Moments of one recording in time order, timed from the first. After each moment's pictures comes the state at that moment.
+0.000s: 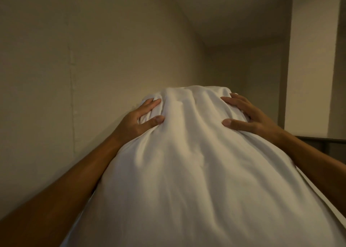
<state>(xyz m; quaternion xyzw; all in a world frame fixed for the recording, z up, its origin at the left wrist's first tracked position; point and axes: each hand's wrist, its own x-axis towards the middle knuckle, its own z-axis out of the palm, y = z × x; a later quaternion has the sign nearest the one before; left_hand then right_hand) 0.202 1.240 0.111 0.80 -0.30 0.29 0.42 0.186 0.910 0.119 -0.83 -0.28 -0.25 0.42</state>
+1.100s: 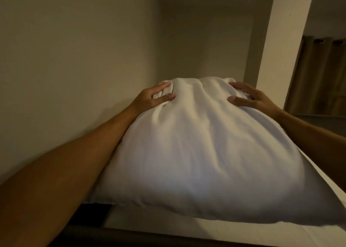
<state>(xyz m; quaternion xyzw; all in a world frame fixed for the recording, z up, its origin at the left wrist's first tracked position) 0.560 1.238 0.085 0.74 -0.43 0.10 0.50 0.405 0.947 0.099 -0.87 -0.02 -0.29 0.40</state>
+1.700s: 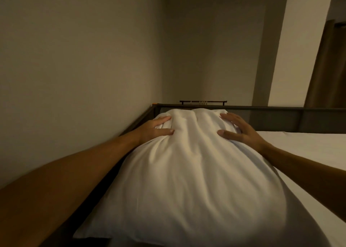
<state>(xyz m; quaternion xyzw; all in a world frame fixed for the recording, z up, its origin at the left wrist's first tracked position) 0.635 1.230 0.010 0.85 -0.38 -0.05 0.37 0.490 0.948 -0.002 -0.87 0.01 -0.20 0.46</state>
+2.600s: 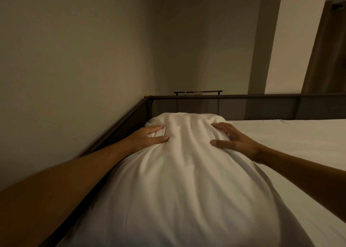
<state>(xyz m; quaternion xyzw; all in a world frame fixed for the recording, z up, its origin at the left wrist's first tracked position) 0.659 1.217 -0.036 0.88 -0.31 -0.09 0.35 0.508 0.933 -0.041 -0.90 0.05 -0.08 0.43</state>
